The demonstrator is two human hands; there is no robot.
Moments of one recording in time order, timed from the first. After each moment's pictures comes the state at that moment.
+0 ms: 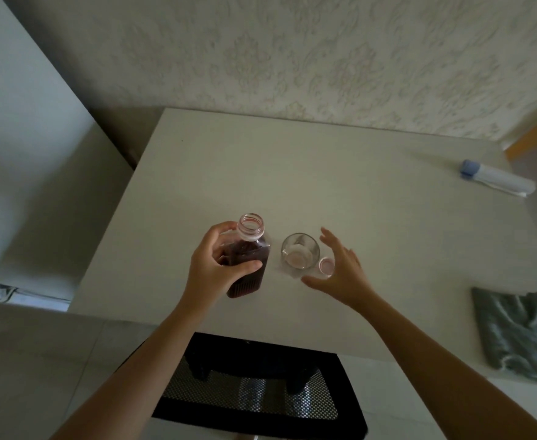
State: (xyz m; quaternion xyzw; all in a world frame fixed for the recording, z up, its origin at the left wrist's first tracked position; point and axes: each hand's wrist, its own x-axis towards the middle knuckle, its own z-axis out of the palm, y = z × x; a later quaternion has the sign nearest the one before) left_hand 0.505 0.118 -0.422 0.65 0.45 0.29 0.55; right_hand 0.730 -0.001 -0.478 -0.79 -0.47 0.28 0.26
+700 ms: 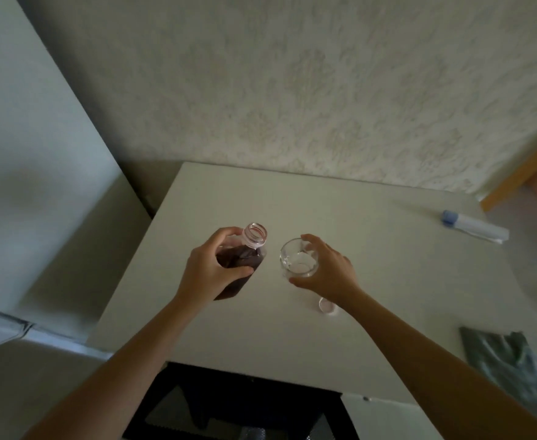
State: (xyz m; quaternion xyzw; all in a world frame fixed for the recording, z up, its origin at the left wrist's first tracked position) left_hand 0.496 0.157 -0.355 0.79 0.40 0.26 0.38; right_hand 0.710 0.052 -0.381 -0.81 -0.49 0.21 0.24
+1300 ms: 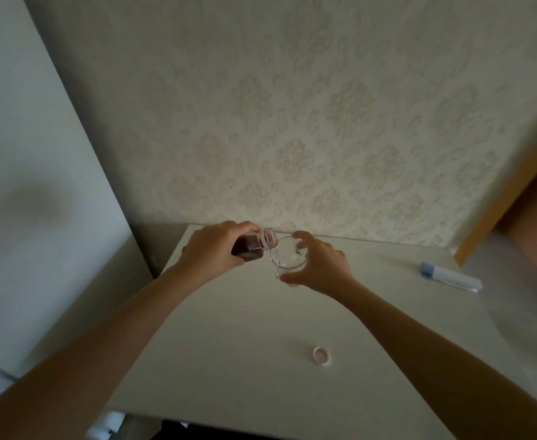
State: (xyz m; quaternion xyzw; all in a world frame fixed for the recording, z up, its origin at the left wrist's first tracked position) left_hand 0.526 0.201 -0.228 0.94 0.28 0.20 0.08; right_hand 0.710 0.073 -0.248 -0.80 -0.53 0.11 0.24
